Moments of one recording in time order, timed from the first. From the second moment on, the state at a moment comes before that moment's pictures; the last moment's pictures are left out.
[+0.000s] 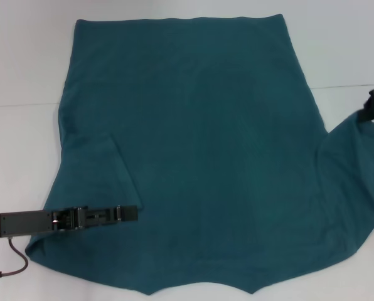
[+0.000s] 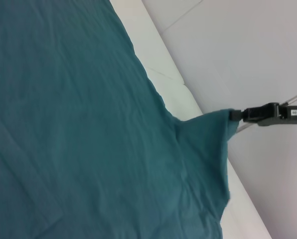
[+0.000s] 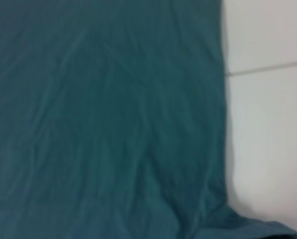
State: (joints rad) left arm -0.52 -2.11 0.66 0.80 2.14 1.64 -2.19; right arm 0.85 1.82 -0.62 -0.71 -2.70 -1.31 2.65
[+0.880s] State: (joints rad) left arm -0.52 -2.12 0.66 0.80 2.14 1.59 -2.20; right arm 0.96 1.92 -0.78 -0.60 -2.69 -1.31 2.70
